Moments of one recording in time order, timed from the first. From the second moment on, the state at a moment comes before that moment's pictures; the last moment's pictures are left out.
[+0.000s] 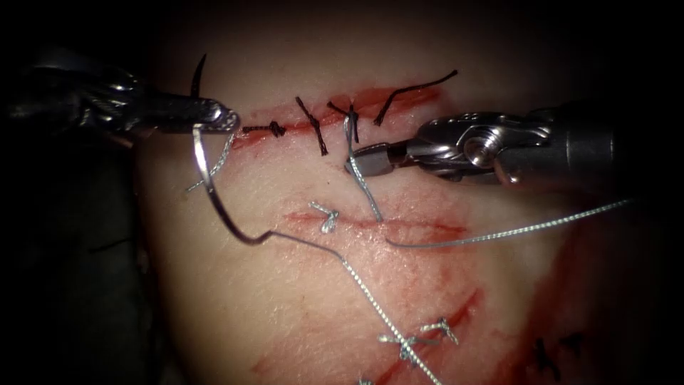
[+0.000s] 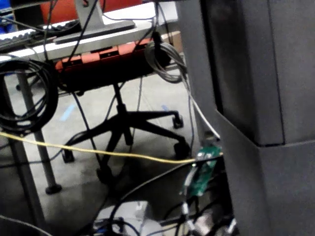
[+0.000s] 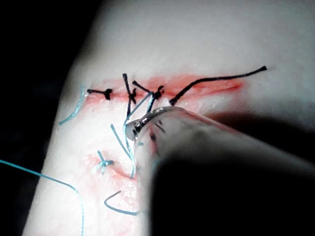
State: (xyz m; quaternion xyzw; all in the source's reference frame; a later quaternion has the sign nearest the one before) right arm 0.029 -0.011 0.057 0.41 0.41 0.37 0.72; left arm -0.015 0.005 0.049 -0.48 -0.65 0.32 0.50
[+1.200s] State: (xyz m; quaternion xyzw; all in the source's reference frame) right arm 0.027 -0.010 0.064 0.34 0.40 0.40 0.75; left arm -0.015 0.005 0.049 -0.48 -0.65 0.32 0.49
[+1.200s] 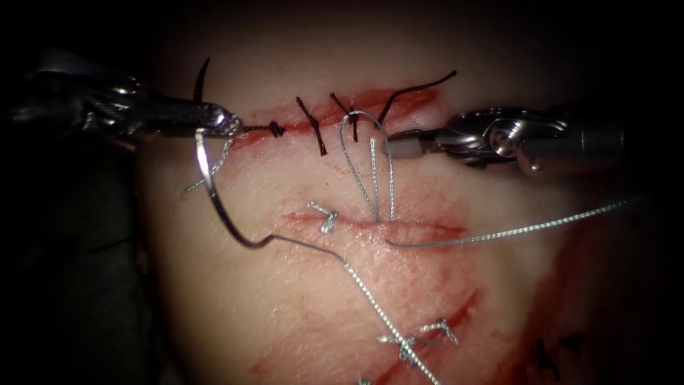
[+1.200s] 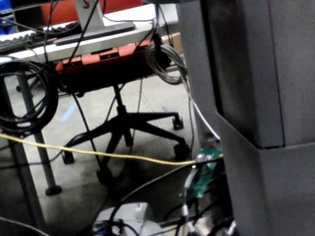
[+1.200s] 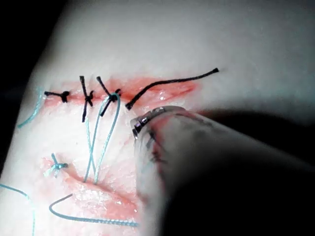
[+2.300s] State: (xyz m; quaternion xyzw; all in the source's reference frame) right arm 0.023 -0.004 0.059 0.33 0.43 0.39 0.75; left arm -0.015 0.004 0.049 -0.48 -0.65 0.32 0.49
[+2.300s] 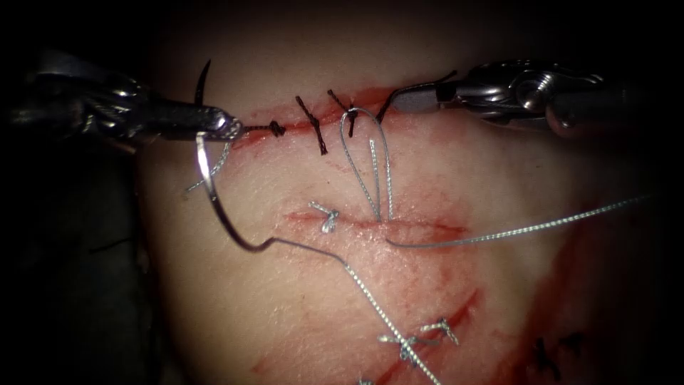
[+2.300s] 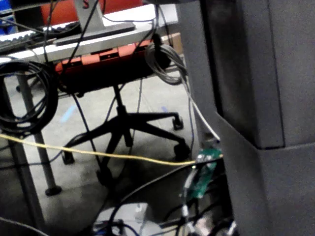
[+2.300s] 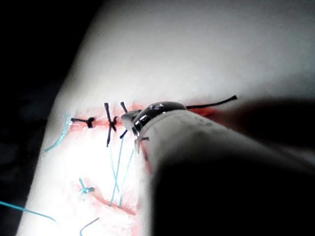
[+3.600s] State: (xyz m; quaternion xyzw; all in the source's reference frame) right arm 0.025 -0.012 0.048 0.44 0.38 0.06 0.81; left arm -0.015 0.004 0.049 -0.48 -0.65 0.32 0.49
